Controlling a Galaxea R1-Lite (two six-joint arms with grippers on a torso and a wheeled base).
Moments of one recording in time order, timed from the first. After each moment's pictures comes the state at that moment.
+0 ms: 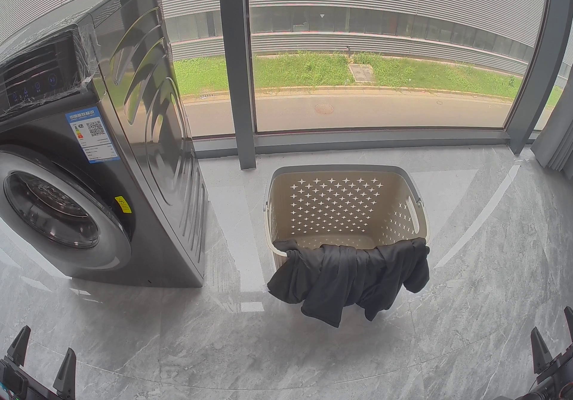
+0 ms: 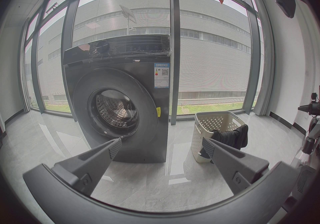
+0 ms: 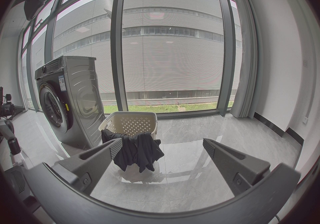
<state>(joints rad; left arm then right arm) 0.00 0.02 -0.02 0.00 0.01 -0.01 0.00 0.02 -0.02 0.00 -0.01 0.00</state>
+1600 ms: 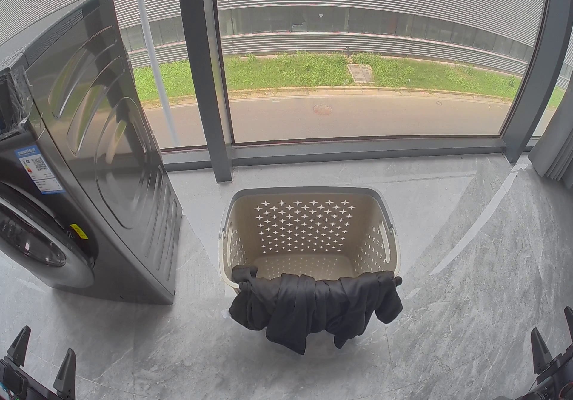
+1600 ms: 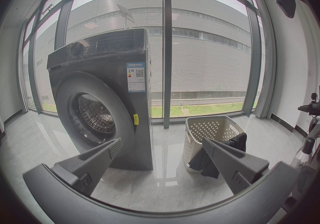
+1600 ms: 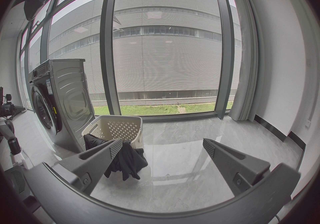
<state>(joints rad) 0.00 0.02 -0.02 0.00 0.01 -0.01 0.00 0.02 -0.02 0.00 -0.01 0.00</state>
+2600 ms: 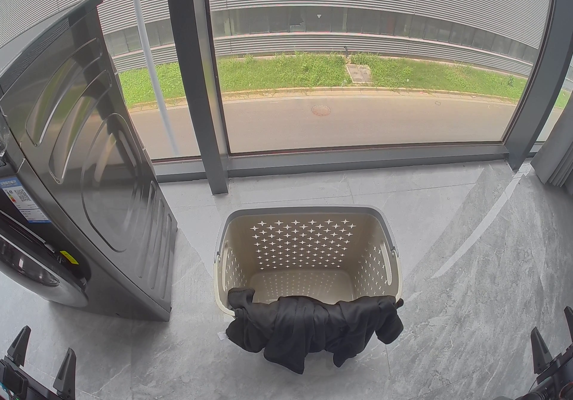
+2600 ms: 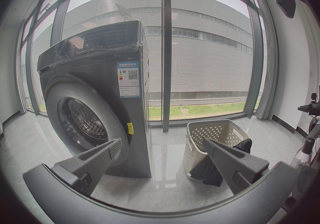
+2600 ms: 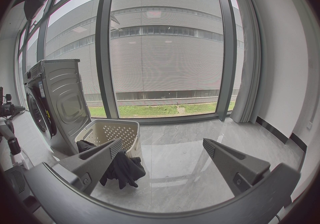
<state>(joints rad) 0.00 0.02 -0.02 0.00 0.01 -0.01 0.00 0.02 -0.02 0.00 -0.01 0.00</state>
